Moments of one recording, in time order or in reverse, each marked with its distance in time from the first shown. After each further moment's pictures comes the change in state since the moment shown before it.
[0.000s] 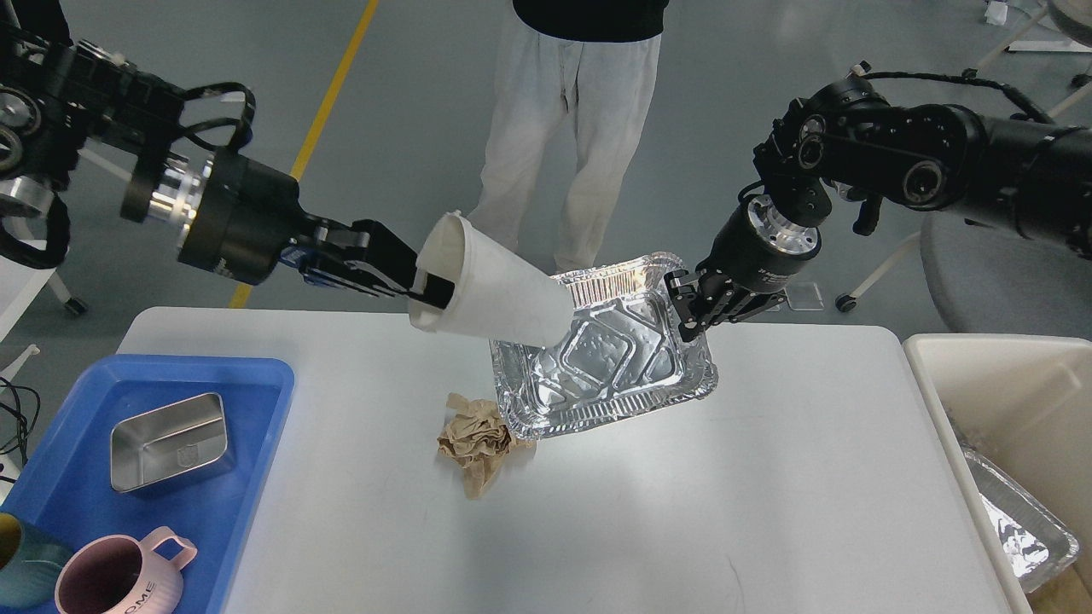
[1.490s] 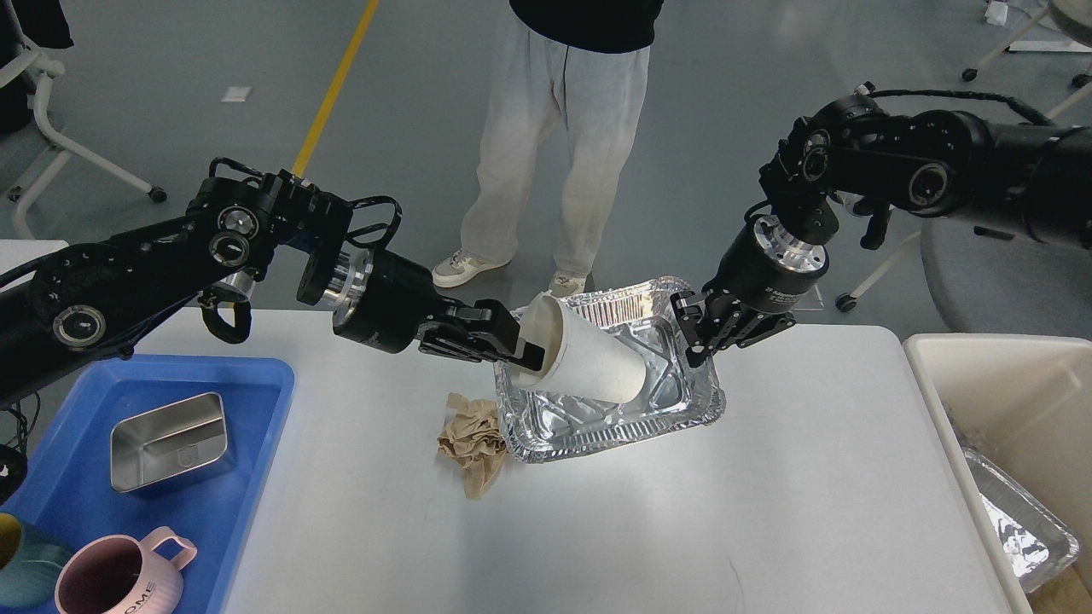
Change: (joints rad) left arm 0.214 -0.330 -0.126 0.206 0.118 0.053 0.072; right arm 0.051 0.000 -0.121 0.086 0.128 0.000 0.001
